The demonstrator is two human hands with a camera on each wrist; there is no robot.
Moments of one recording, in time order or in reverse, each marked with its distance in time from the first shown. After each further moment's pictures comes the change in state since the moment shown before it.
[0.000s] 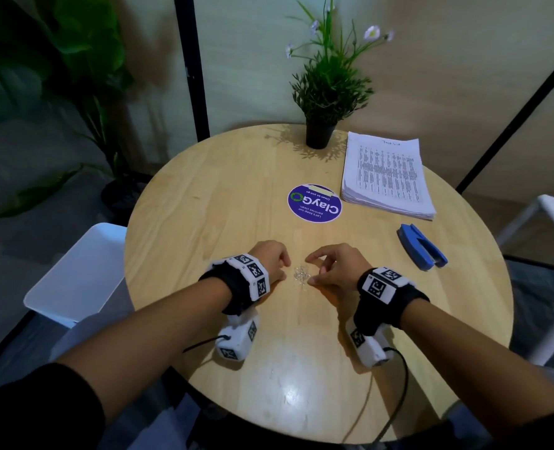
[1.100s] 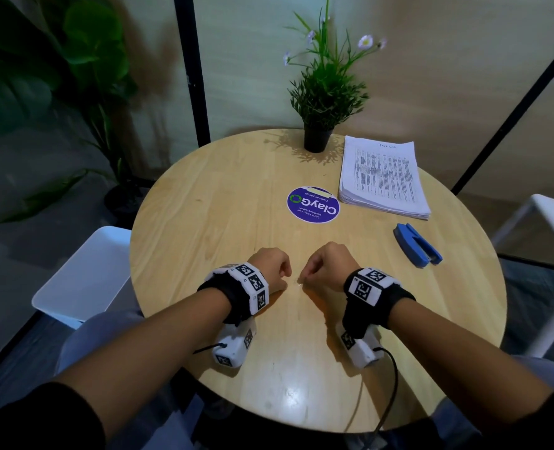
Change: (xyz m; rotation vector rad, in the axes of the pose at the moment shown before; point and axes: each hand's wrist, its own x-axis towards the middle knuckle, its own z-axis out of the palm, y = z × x) left_hand -0.019 0.003 0.005 0.109 0.013 0.065; right_hand -0.013 -0.025 0.010 0.002 0.029 -0.045
